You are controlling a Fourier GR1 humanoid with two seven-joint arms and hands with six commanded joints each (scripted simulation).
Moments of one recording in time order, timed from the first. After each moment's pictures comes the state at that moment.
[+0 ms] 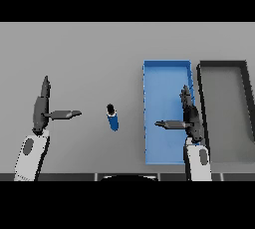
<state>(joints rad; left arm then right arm) -0.11 0.43 -0.16 -1.48 0.24 0.26 0.01 0.00 0.00 0.00 -1.57 0.00 0.00 0.00</state>
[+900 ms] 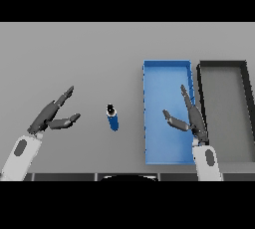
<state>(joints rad) -0.11 0.64 -0.30 -1.54 0.24 -0.18 -0.15 0.01 -0.17 0.09 -1.63 0.17 0.06 -0.06</state>
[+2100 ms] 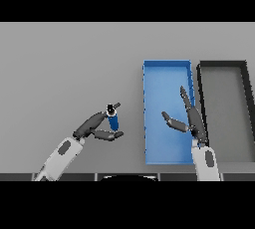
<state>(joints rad) -0.21 0.32 -0.56 -1.39 0.05 -0.16 -0.05 0.03 -0.15 0.08 -1.64 0.15 0.07 -0.06</state>
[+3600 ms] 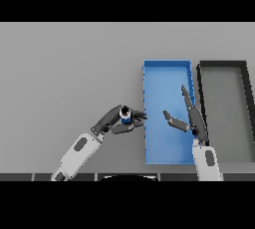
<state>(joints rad) -0.28 0.11 -0.54 -1.48 0.07 -0.14 -0.16 0.02 -0.17 0.09 -1.63 0.19 0.06 -0.06</state>
